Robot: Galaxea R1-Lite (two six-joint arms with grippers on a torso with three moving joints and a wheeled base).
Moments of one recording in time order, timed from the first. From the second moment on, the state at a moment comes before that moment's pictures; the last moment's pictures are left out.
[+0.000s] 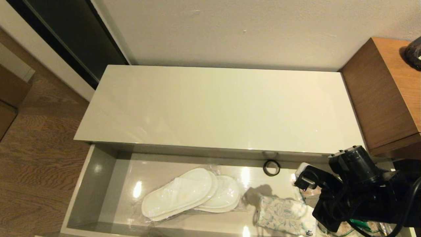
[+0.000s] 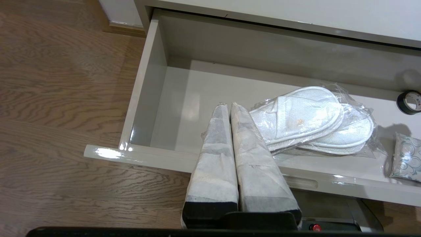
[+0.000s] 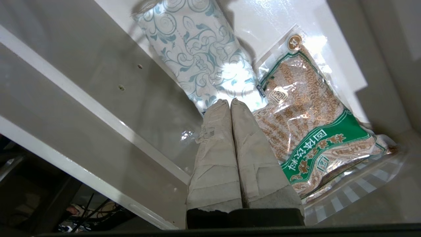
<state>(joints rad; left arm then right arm) 0.00 0.00 0.00 -0.01 0.01 -0.08 0.44 1.64 -0.56 -0.14 -0.12 -0.48</state>
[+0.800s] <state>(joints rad) 0.00 0.00 0.00 -0.01 0.01 -0.08 0.42 1.76 -0.59 -0.24 -0.11 -0.48</state>
